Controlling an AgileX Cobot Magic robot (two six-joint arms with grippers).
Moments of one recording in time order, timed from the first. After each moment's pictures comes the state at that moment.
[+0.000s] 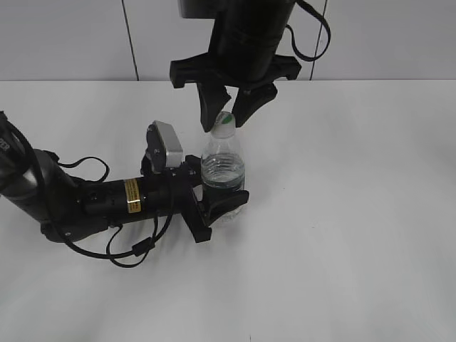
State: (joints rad) left arm -0.39 2.33 -0.93 0.92 -1.23 -0.26; right arm 0.67 2.07 -1.90 0.17 1.22 0.11
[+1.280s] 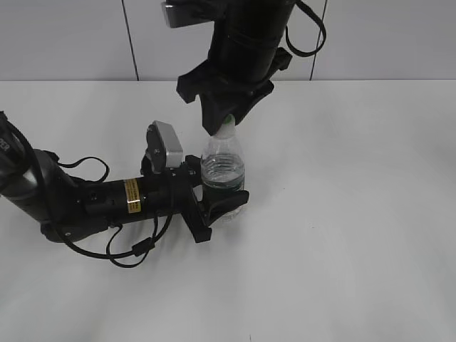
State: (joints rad) left arm -0.39 2.33 -0.93 0.92 -1.23 -0.26; right arm 0.67 2.08 -1.90 0.17 1.22 -0.16
